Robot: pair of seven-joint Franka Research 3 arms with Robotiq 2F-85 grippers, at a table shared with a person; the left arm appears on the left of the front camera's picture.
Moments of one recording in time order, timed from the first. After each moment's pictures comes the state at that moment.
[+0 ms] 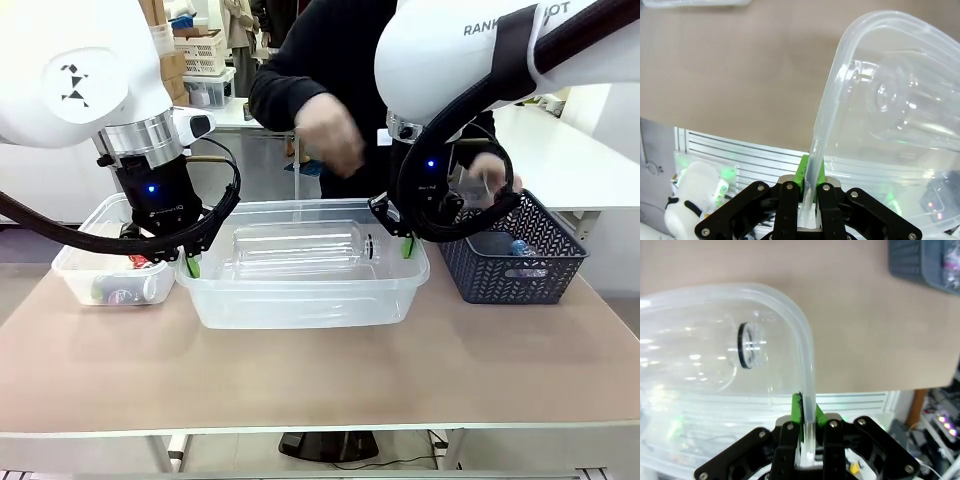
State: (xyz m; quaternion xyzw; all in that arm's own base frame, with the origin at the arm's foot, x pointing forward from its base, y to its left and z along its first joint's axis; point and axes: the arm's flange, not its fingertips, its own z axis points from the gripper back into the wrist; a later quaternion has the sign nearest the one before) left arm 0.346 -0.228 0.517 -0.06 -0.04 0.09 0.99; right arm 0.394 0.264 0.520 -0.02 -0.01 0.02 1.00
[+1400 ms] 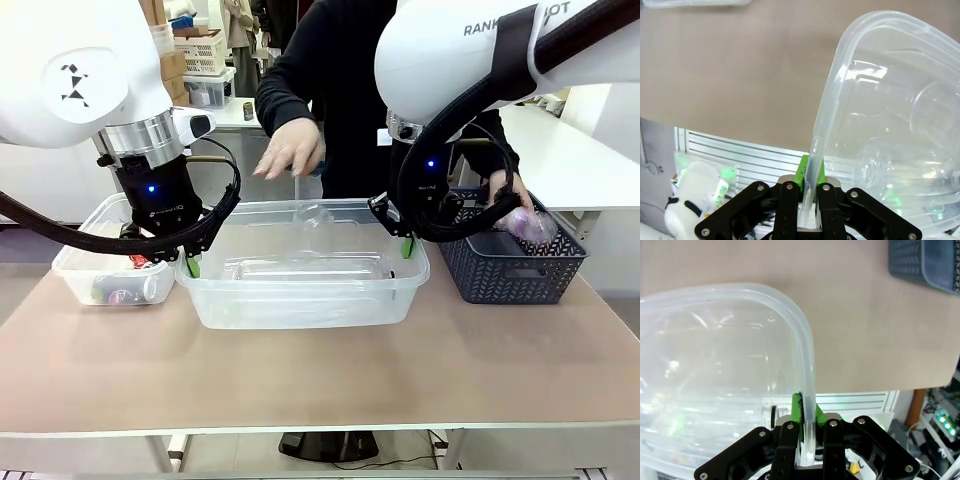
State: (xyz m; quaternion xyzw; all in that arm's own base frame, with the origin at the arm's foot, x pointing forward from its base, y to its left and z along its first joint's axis) left arm 0.346 -0.228 0.517 -0.06 -0.04 0.09 0.99; right arm 0.394 0.264 0.520 -0.02 -0.01 0.02 1.00
